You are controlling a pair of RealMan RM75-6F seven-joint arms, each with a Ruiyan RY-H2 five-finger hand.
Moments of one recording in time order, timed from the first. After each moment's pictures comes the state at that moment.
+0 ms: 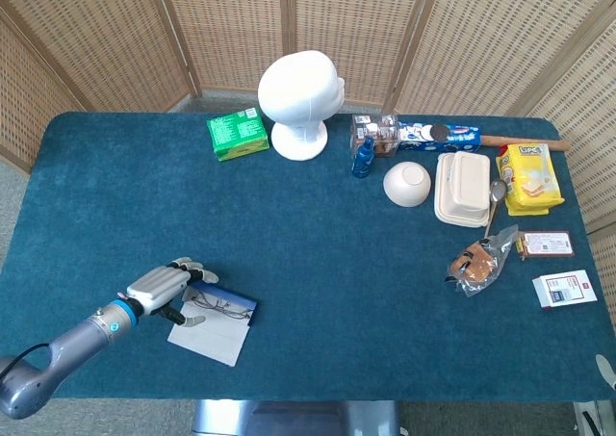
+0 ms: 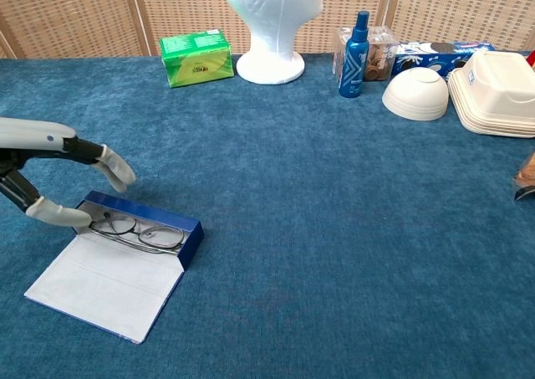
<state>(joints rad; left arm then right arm) -0.74 -1.10 0.05 -1.77 1.27 0.65 -0.16 -0.21 -1.06 0.09 -1.53 -1.49 1.73 0.21</state>
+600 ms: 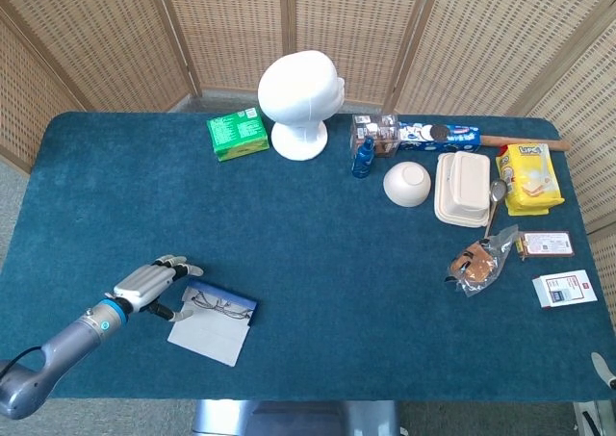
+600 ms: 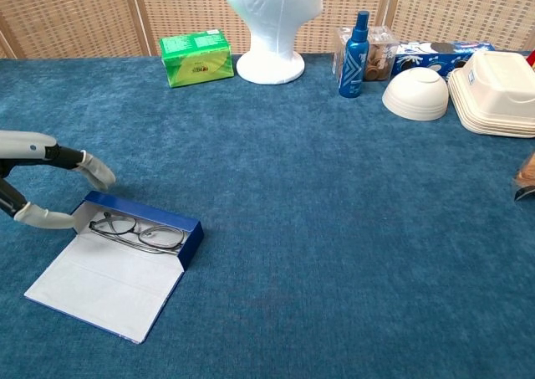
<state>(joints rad) -0.69 -1.15 0.06 -1.69 1.23 0.66 -0.15 -0.20 -1.07 0.08 -1.54 -1.49 1.72 0.19</state>
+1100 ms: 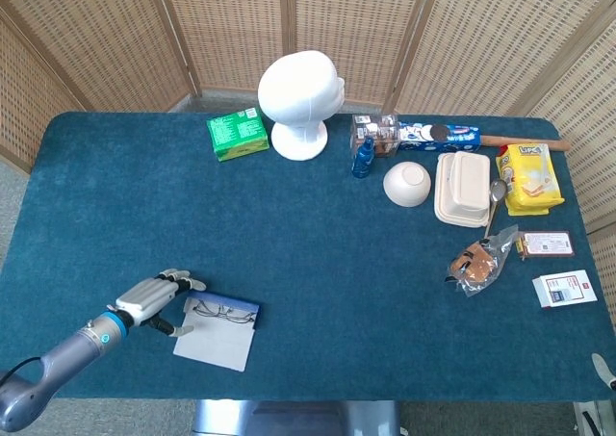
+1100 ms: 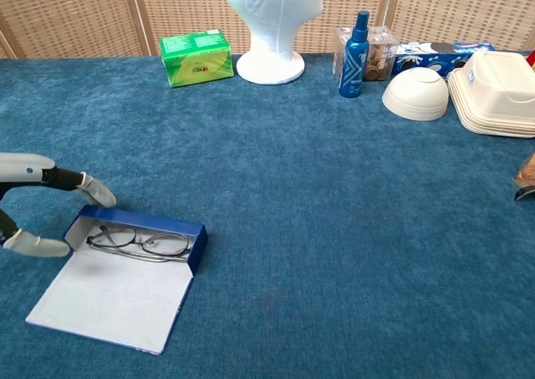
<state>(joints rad) -0.67 -1.13 0.08 -1.74 1.30 0.66 -0.15 -0.21 -1.07 0.08 -1.54 -1.49 1.73 0.19</state>
